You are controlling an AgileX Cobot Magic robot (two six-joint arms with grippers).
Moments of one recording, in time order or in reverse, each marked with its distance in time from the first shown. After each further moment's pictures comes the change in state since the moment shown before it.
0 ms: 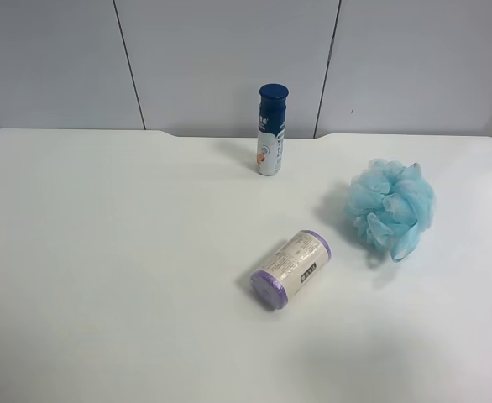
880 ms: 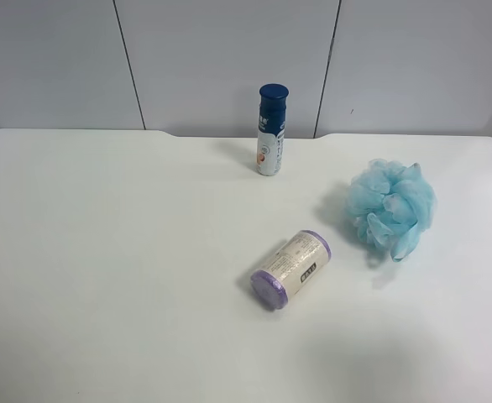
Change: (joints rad) left arm 0.046 0.000 0.000 -0.001 0.000 0.000; right arm -0.139 0.000 0.000 0.000 -0.001 0.001
